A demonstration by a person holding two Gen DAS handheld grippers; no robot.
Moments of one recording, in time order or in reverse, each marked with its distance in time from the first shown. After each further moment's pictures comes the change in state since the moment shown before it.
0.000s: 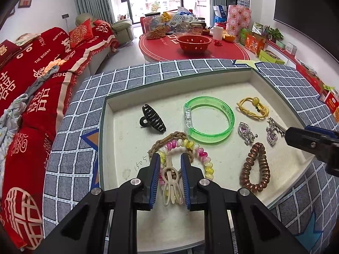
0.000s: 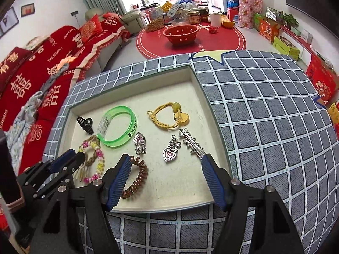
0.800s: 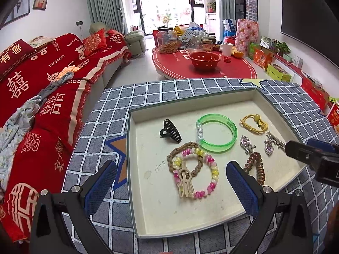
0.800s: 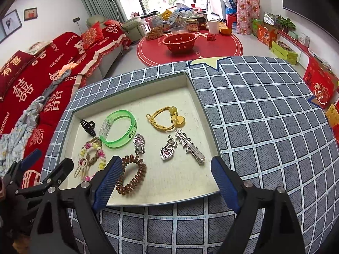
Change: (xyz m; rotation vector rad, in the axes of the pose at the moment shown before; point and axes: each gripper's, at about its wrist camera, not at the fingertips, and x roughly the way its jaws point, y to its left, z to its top) left arm -0.039 0.011 -0.005 -0.038 -0.096 0.066; right arm -0.014 -0.004 -0.011 0.001 -0.063 0.001
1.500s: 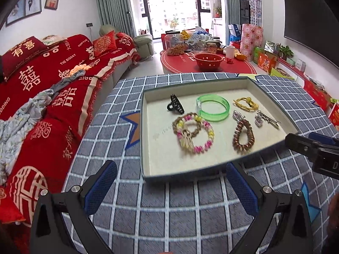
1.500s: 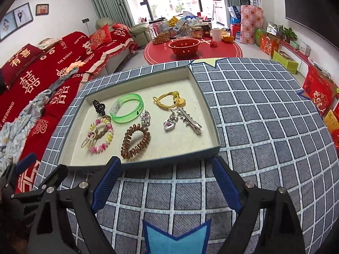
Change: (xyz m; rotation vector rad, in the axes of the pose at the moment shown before) left arm -0.053 -0.003 -0.064 -0.038 -0.041 0.038; right arm -0.036 0.002 -0.051 -0.061 -0.057 0.001
